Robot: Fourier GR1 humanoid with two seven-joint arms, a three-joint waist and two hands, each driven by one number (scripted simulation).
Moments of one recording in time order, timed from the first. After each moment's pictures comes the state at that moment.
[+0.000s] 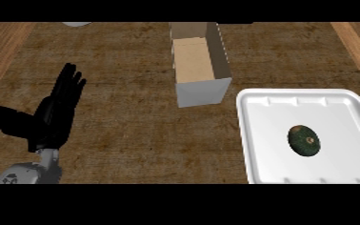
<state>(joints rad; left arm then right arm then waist) -0.10 0.33 -0.12 -1.62 0.33 0.29 0.13 0.56 -0.87 -0.20 -2.11 -0.19 -0.22 0.47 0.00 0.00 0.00</state>
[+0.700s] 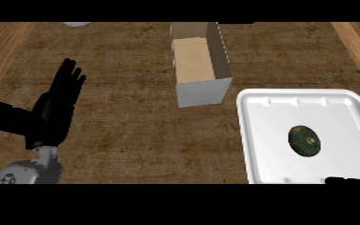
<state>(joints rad) -0.12 0.29 -0.08 -1.67 0.28 0.26 0.20 0.34 -0.67 -0.06 -2.04 0.05 -0.16 0.66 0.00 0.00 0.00</state>
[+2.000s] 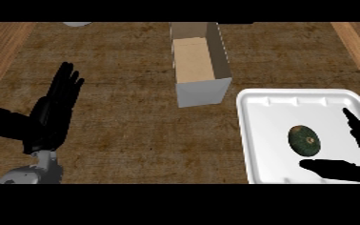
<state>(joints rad) -0.09 0.19 0.01 -1.70 0.18 0.17 0.22 0.18 -0.37 -0.10 -1.78 0.35 -0.01 0.58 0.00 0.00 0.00</state>
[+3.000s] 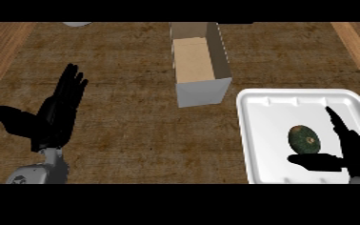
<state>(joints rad) -0.10 0.14 0.06 -1.64 0.14 0.11 0.19 0.10 -0.25 -0.15 -1.64 0.45 0.06 0.50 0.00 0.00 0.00</state>
